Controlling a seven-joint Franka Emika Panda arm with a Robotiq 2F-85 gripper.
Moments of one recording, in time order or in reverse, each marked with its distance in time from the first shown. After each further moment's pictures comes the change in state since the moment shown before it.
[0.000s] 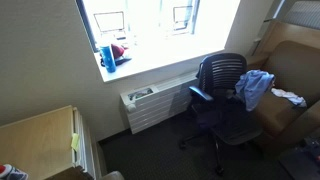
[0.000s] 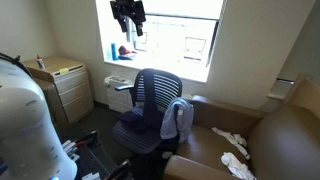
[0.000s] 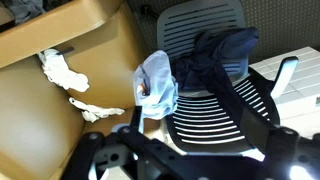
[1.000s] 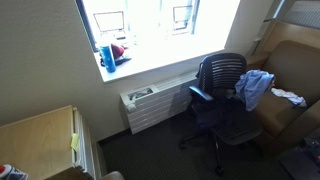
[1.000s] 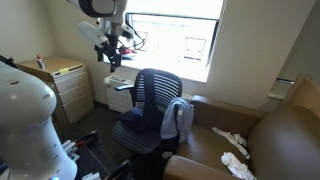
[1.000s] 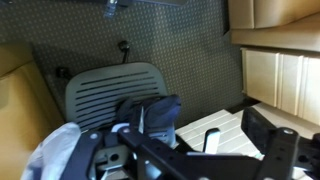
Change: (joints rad) arm 0.206 0.216 0.024 -0.225 0.403 0.158 -0.086
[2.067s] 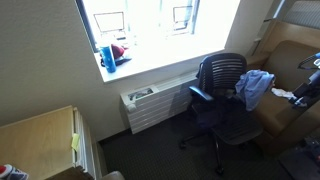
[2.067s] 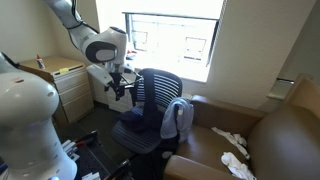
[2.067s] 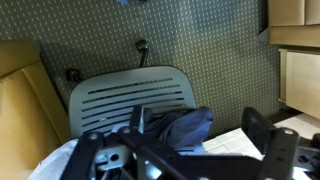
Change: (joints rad) arm 0.068 0.430 0.074 -0.126 0.116 0.561 -0.109
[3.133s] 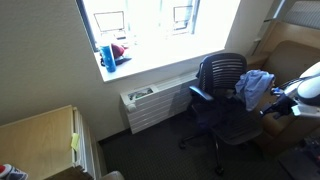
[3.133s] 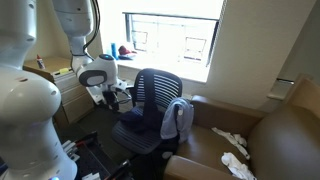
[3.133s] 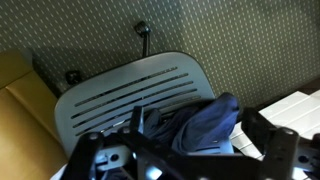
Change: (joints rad) arm 0.056 0.541 0.212 0.156 0.287 0.538 0.106
